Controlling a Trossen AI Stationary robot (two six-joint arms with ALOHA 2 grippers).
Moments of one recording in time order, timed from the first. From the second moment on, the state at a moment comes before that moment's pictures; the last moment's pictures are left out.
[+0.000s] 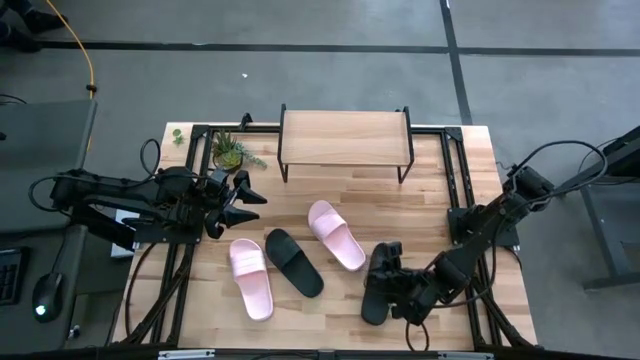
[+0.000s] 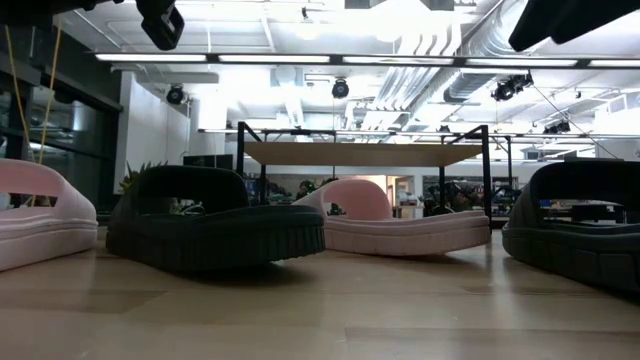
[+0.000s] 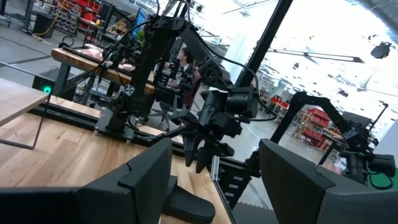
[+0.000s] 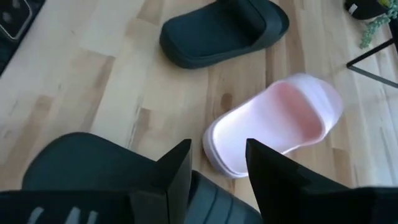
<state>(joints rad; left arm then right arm) 0.06 0.62 0.40 0.34 0.16 -0.44 0.77 1.57 1.12 -0.61 0.62 0.34</state>
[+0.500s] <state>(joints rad) 0.06 0.62 0.40 0.34 0.16 -0.44 0.81 1.97 1.57 -0.93 0.60 0.41</state>
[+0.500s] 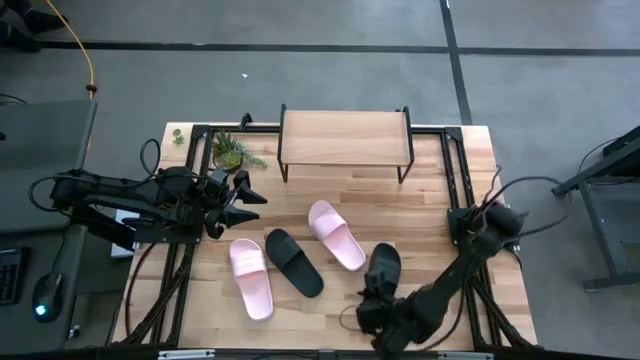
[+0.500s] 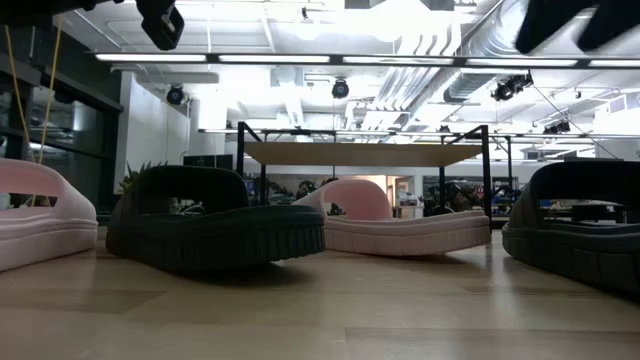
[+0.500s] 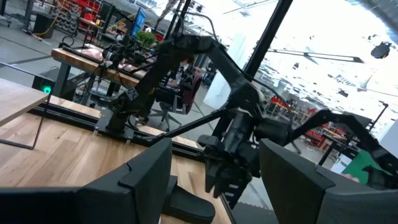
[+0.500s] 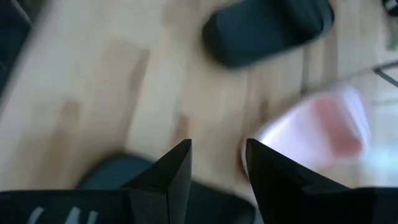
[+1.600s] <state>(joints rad) 0.07 0.62 0.40 0.34 0.14 -0.42 0.89 2.24 1.83 -1.57 0.66 0.97</state>
